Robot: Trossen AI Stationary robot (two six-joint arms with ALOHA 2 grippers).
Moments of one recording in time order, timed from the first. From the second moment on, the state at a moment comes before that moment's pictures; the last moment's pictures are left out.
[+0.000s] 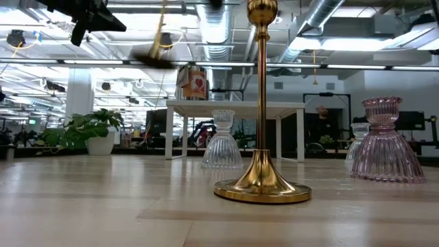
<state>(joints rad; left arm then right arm) 0.52 0.30 0.68 -0.38 -0.12 -0.40 0.06 1.81 1.74 -0.36 -0.07 0.11</state>
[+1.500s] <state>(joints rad) 0.52 0.30 0.55 -0.29 -0.19 -0.48 -0.73 1.57 1.57 -0.56 -0.06 -0.13</state>
